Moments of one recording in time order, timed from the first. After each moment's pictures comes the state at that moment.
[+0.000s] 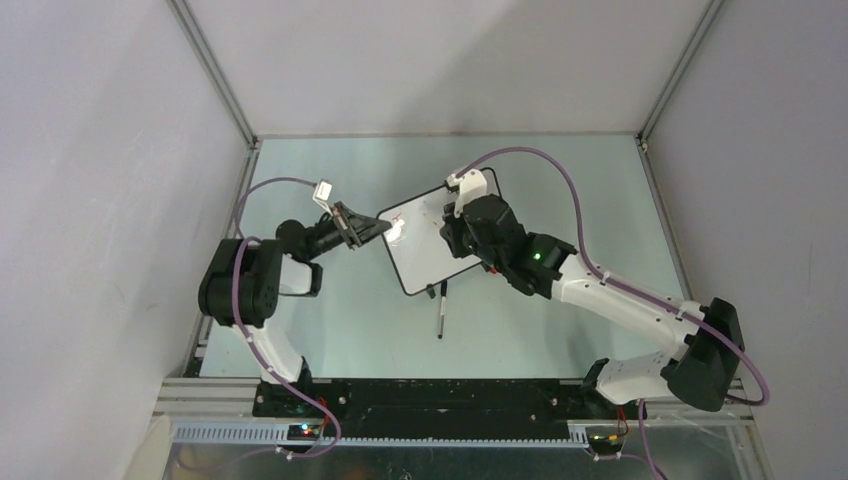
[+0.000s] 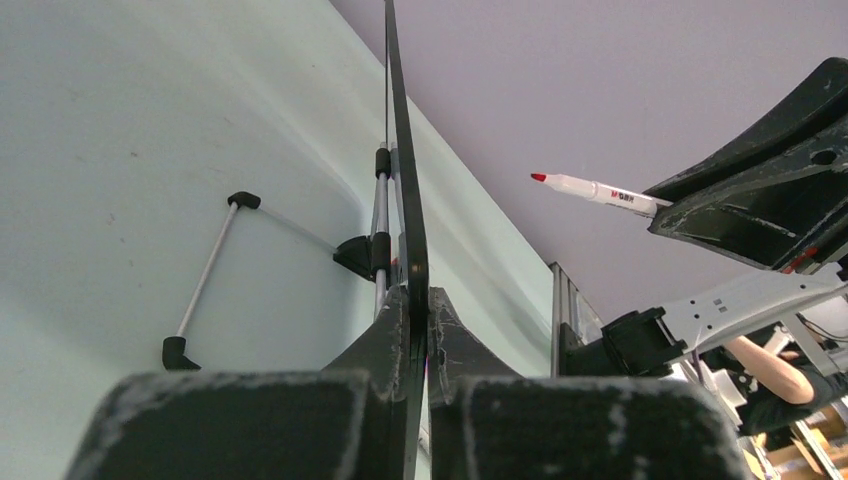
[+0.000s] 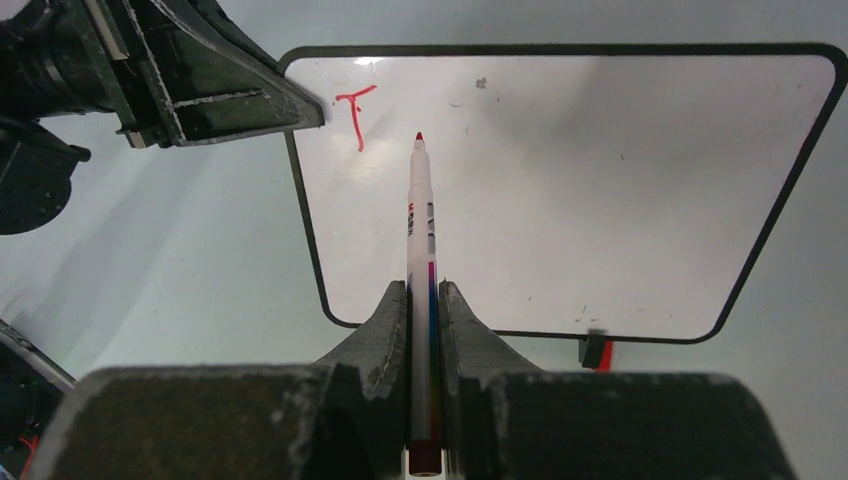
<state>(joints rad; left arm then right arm) -0.04 1.77 0.51 1.49 1.01 -0.99 0.93 1.34 1.17 -0.27 0.30 0.26</state>
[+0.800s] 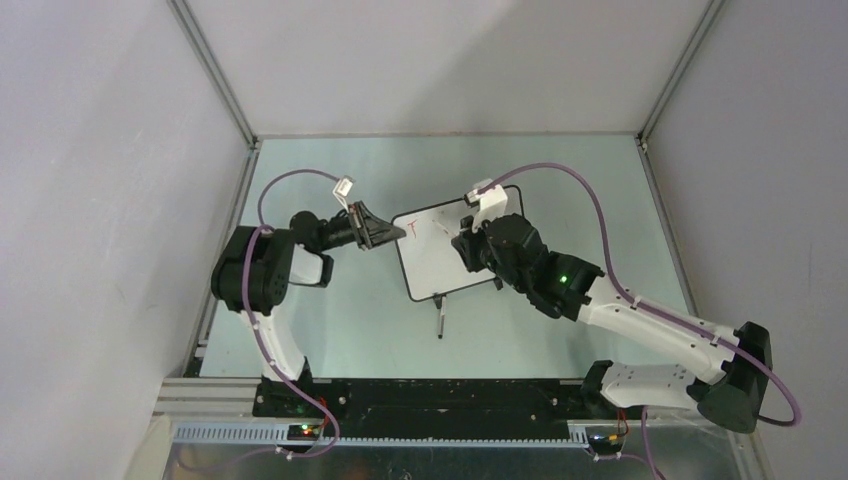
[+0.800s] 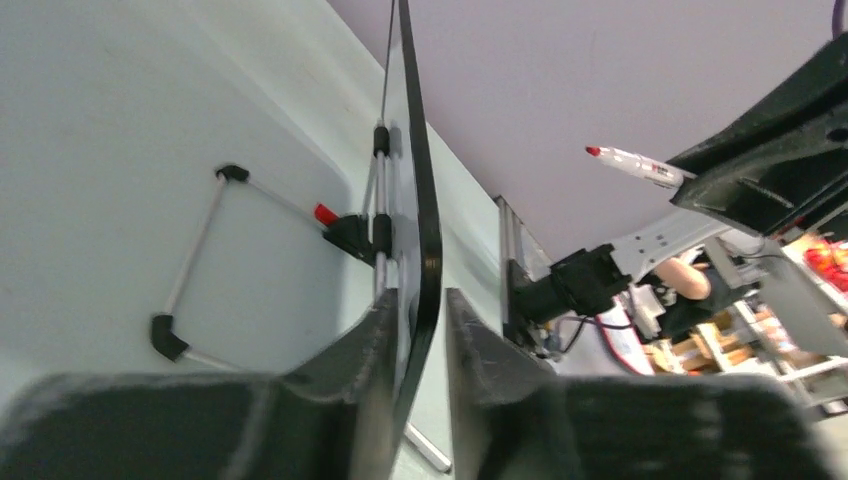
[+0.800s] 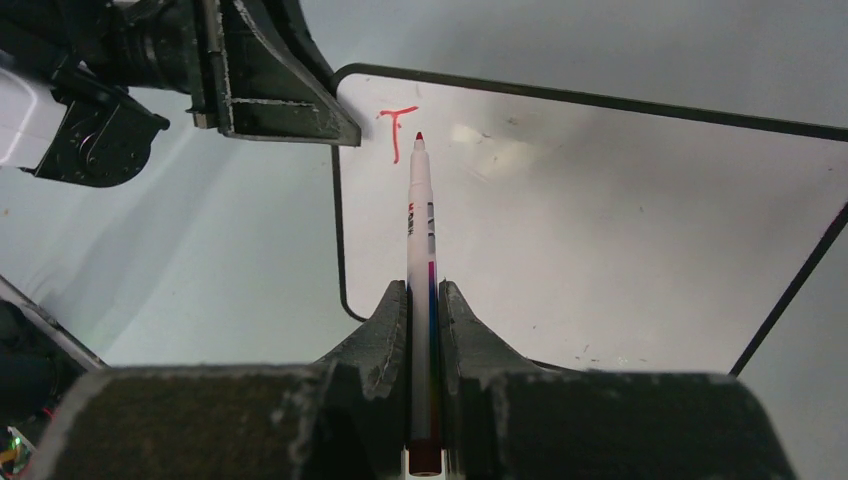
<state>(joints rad) -0.11 1.88 0.63 1.50 1.15 -1.07 0.96 1.16 1.04 -0.25 0.34 0.27</state>
